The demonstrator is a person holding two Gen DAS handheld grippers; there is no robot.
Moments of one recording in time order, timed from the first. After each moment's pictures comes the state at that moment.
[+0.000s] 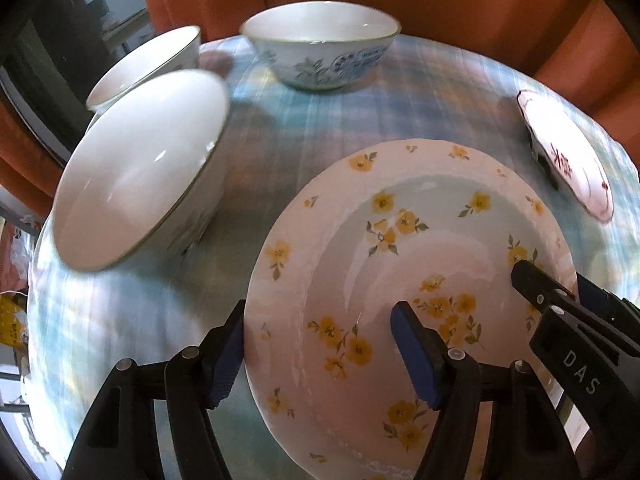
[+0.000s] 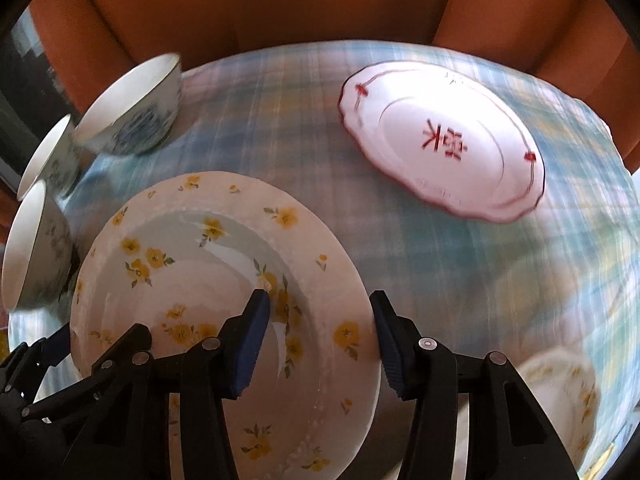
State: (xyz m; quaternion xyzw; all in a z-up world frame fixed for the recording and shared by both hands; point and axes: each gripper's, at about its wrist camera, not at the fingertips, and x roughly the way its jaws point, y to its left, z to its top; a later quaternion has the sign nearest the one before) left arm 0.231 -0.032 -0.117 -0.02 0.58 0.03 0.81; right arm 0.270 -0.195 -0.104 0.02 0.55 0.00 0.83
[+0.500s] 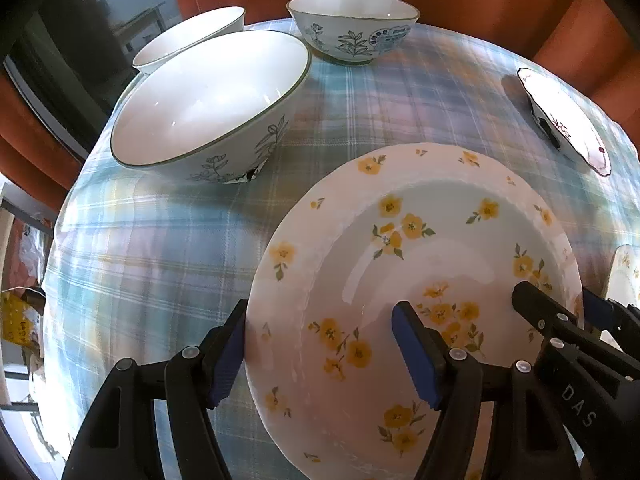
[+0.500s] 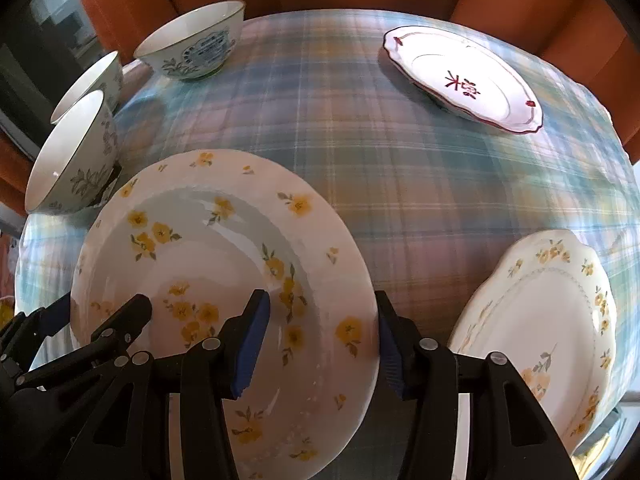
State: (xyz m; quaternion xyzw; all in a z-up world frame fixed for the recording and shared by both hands) left arm 0.184 -0.005 -0.114 0.00 0.58 0.04 0.81; right arm 0.213 -0.161 -0.106 0.00 0.58 0.02 0.81
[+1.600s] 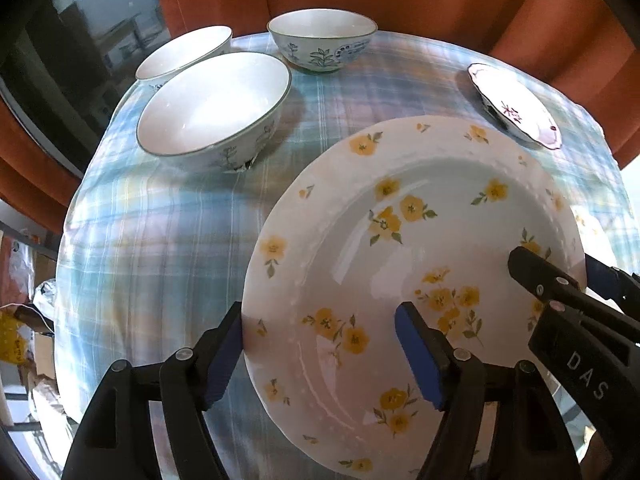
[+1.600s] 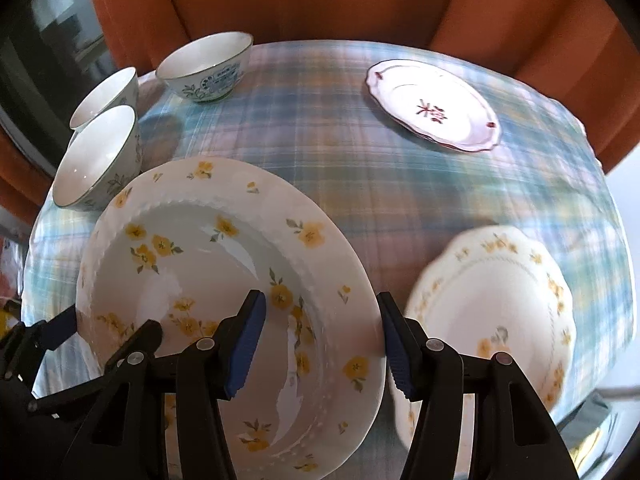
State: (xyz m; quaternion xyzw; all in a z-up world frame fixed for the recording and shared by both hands) left arm 0.143 -0.009 -0.077 0.00 0.58 -0.02 0.81; right arm 0.173 -0.159 -0.055 -0.01 0.55 -0.01 0.83
